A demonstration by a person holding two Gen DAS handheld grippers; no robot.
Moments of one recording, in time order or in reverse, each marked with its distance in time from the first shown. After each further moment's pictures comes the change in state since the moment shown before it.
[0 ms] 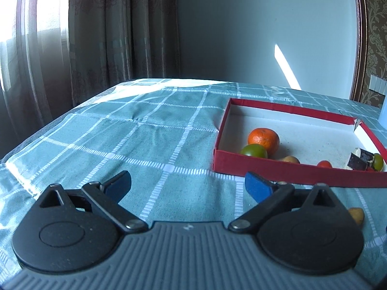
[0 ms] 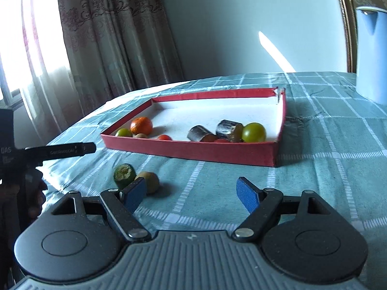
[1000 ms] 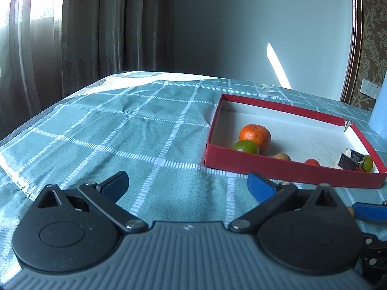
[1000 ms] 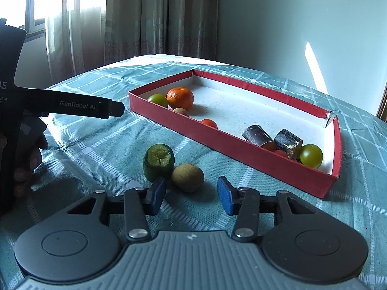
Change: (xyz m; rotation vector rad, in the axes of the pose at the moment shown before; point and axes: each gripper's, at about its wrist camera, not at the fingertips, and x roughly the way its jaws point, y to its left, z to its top) left arm 0.004 0.004 0.000 -0.027 0.035 -0.067; right arm 0.045 0.046 0.011 -0.233 0.108 0.007
